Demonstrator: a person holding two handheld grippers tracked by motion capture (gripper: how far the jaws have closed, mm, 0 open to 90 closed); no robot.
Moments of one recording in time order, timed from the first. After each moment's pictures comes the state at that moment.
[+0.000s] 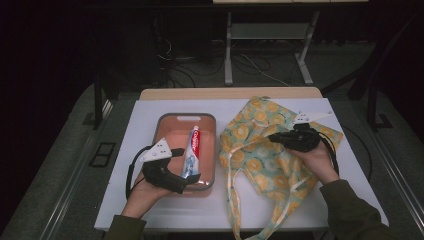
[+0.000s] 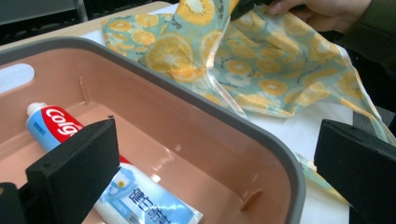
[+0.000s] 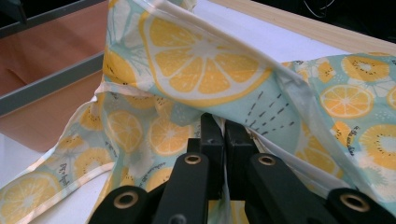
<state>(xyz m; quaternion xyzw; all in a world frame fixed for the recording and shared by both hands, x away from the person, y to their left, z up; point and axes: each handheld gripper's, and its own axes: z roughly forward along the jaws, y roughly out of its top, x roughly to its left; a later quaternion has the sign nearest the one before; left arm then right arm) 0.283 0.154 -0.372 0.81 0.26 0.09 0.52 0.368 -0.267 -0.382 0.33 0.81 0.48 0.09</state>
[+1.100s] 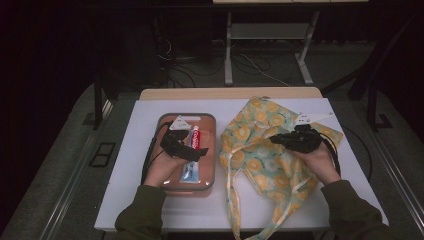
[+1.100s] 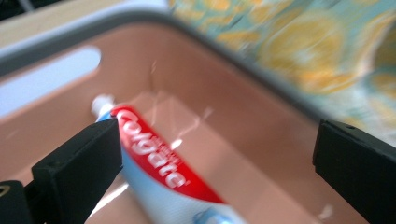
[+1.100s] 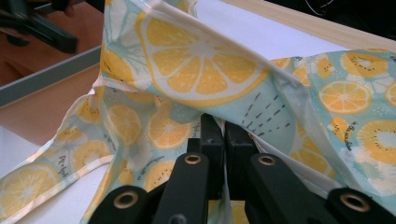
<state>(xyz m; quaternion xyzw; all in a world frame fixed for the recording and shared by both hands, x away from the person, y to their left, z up) 0.370 0.123 -0.395 0.84 0.35 0.13 0.40 0.366 -0.270 -0.384 0.33 0.81 0.47 0.09</state>
